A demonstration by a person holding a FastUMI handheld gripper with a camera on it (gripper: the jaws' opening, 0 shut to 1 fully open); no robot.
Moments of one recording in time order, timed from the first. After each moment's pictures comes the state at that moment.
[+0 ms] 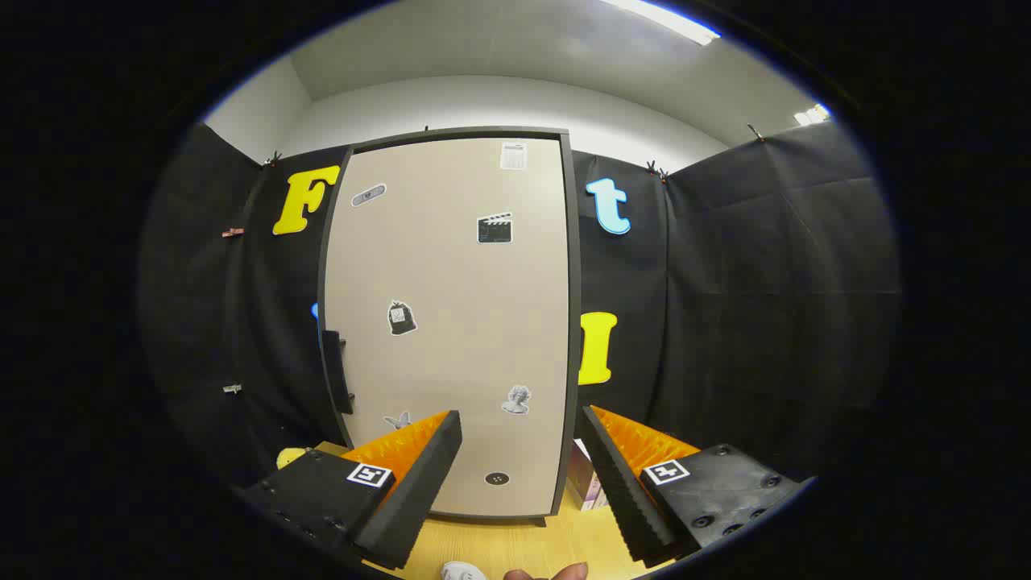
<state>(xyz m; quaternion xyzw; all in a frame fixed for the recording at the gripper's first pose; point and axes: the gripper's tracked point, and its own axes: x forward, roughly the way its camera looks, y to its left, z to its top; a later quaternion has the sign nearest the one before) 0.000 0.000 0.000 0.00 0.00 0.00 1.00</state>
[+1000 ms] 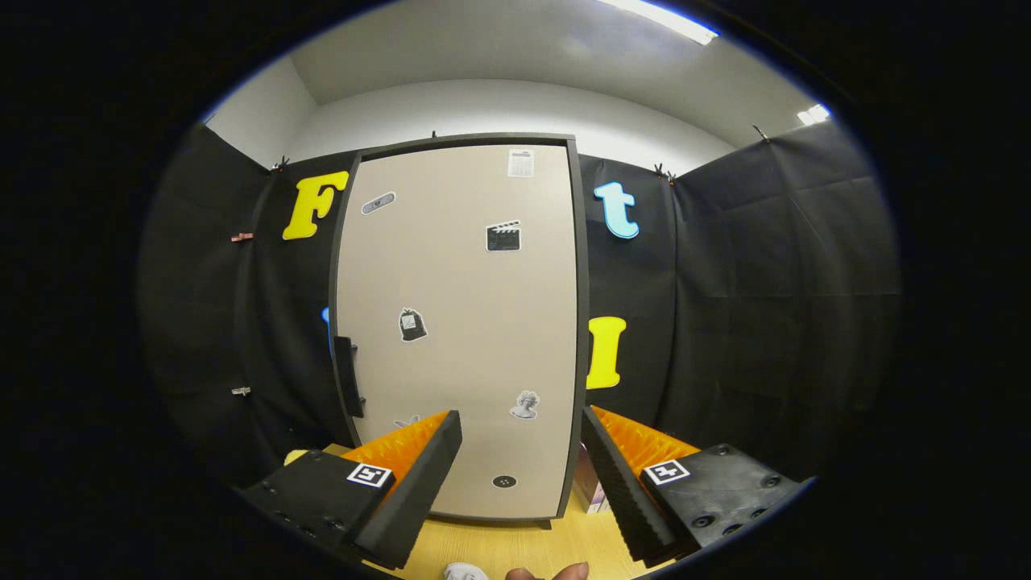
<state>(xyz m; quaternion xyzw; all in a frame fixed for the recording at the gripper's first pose) -0.007 0.011 0.008 0.00 0.00 0.02 1.00</state>
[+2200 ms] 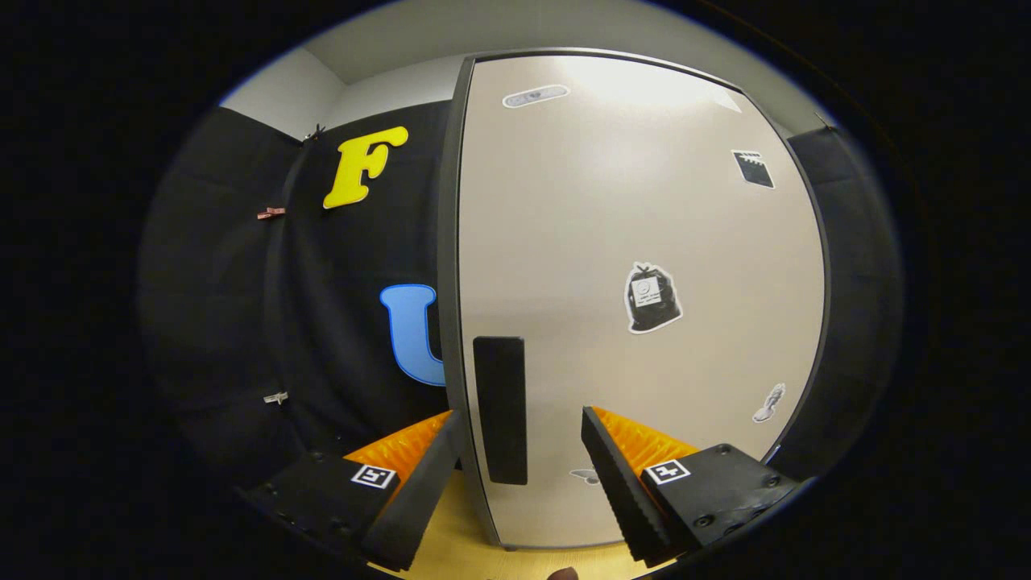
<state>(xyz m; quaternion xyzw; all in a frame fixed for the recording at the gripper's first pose) 0.143 0.258 -0.057 0.01 0.05 0.10 0.99</state>
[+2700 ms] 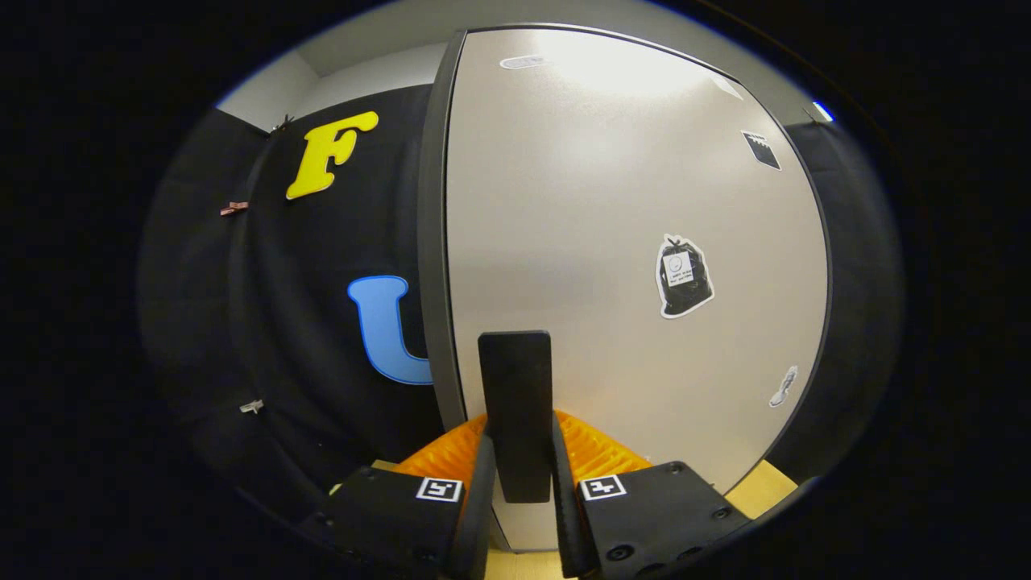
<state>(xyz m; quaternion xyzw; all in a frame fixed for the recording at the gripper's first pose) 0.168 0.261 -0.068 0.01 0.07 0.02 1.00</state>
